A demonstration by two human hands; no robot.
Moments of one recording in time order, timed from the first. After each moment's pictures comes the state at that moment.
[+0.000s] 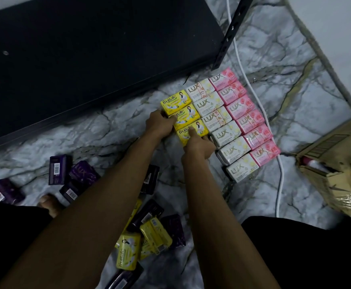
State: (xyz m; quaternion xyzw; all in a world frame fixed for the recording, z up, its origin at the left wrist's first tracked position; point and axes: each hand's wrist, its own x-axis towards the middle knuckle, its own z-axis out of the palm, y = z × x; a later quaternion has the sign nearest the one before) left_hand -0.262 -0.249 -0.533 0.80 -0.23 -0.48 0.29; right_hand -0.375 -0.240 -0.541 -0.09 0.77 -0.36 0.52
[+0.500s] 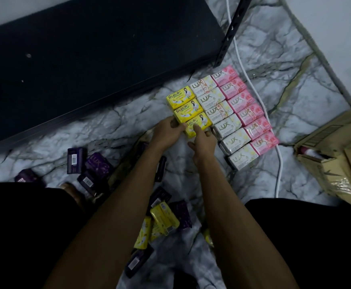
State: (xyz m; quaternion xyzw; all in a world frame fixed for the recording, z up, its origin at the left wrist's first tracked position) left_hand -0.281 -0.192 -0.495 0.75 -0.34 -0.48 0.29; right_hand -0.398 -0.212 -0.515 -0.19 0.69 -0.32 0.62
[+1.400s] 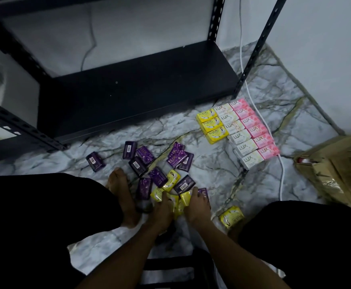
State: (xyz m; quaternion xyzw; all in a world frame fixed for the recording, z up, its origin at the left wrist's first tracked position) left_hand -0.310 0.128 -0.472 0.82 -0.33 -0.45 0.08; right_hand -0.429 0.051 -0.484 -0.74 0.58 0.11 0.31
